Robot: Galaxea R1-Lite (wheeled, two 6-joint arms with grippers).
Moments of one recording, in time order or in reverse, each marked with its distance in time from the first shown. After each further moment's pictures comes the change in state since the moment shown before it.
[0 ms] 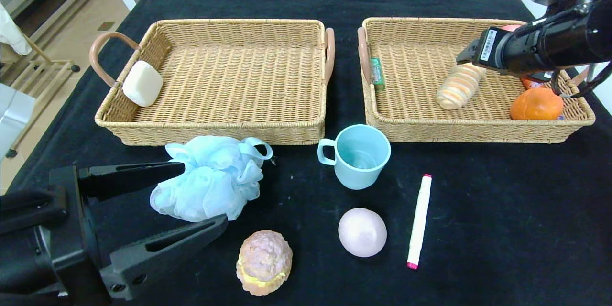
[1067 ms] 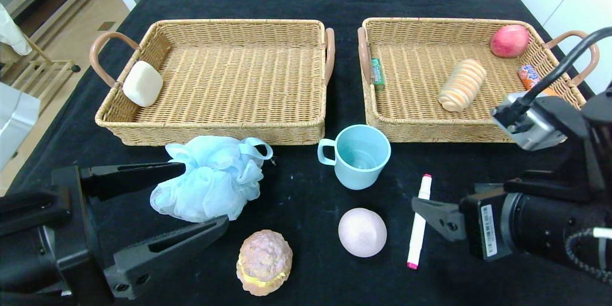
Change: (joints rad) left arm 0.000 0.005 -0.003 0.008 0.005 0.015; right arm 0.614 -0.430 0.877 -0.223 -0.172 -0.014
